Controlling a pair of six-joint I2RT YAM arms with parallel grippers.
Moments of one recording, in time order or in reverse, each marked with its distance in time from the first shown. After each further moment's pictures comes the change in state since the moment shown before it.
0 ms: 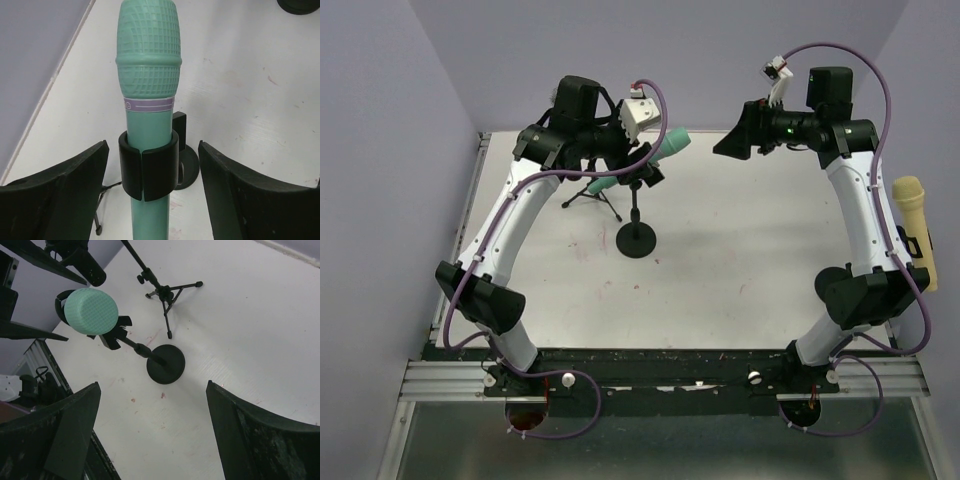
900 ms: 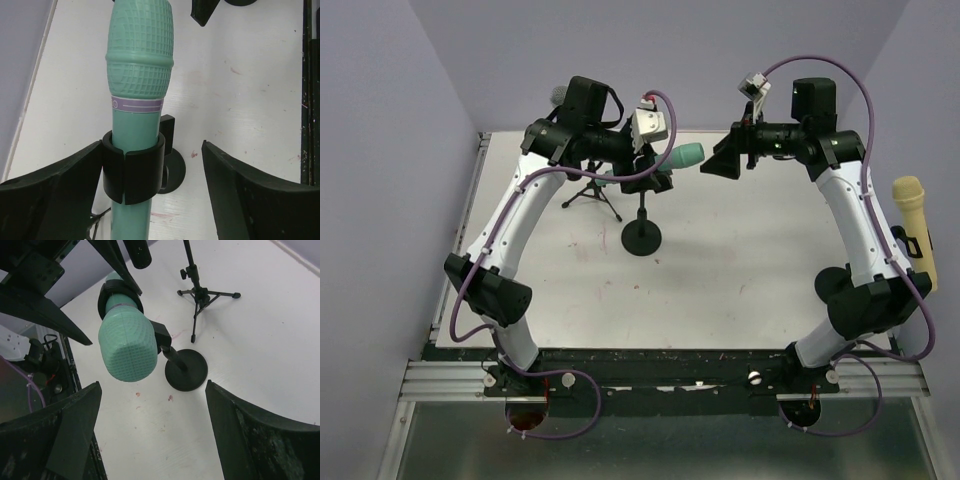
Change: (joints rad) left arm -0.011 0.064 0.087 -0.150 0.199 0.168; right arm 0.070 -0.057 -0.123 0.071 -0.144 -0.159
